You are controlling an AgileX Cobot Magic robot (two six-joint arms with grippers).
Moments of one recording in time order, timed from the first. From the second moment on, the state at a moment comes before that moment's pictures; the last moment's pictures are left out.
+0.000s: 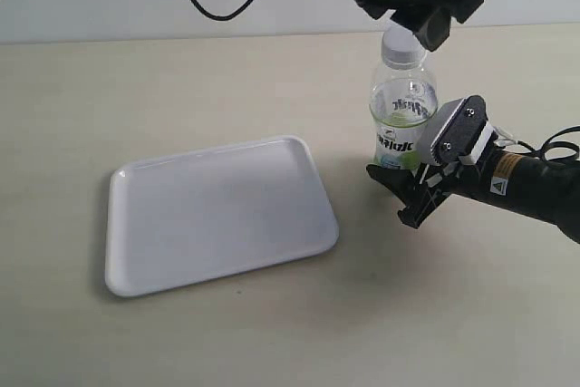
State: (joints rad) left arm -0.86 2.12 -2.21 -0.14 1.16 0.18; right arm -0.08 2.15 -0.63 -0.74 -1.06 -0.18
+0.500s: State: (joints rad) left arm -0.86 2.12 -2.24 -0.13 1.20 0.51; right arm -0.08 2.15 -0.63 -0.74 -1.06 -0.18
